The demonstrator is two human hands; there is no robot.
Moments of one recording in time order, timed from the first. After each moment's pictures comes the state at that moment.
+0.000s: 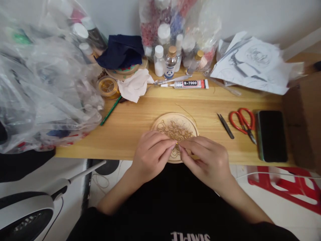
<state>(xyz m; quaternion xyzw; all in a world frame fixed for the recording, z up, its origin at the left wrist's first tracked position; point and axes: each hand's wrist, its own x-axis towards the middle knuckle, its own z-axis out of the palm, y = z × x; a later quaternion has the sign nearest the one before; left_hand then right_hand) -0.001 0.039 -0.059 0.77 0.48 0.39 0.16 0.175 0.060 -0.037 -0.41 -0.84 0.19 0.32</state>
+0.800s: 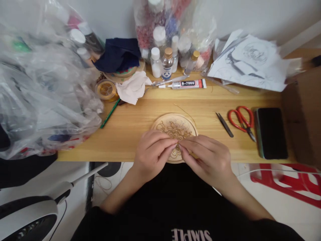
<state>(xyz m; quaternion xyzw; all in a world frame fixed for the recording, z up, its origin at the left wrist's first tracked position) 0.001 0.042 -0.056 0.75 0.48 0.42 0.19 0.176 0.063 -0.035 -0.39 -0.84 0.15 0.33</state>
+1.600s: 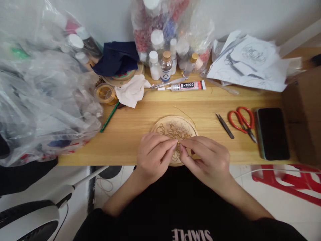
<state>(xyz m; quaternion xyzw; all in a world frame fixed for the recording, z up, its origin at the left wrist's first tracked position) 0.007 0.047 -0.057 0.74 0.50 0.43 0.13 0.168 0.064 -0.037 -0.44 -0.81 0.12 0.35</state>
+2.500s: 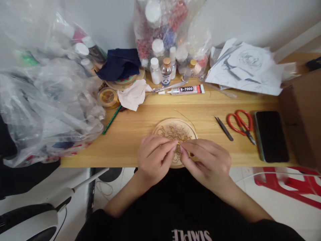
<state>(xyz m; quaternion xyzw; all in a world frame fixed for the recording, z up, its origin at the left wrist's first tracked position) 0.008 0.047 -0.053 0.74 0.50 0.44 0.11 0.168 0.063 -0.036 -0.43 -0.81 0.10 0.38</state>
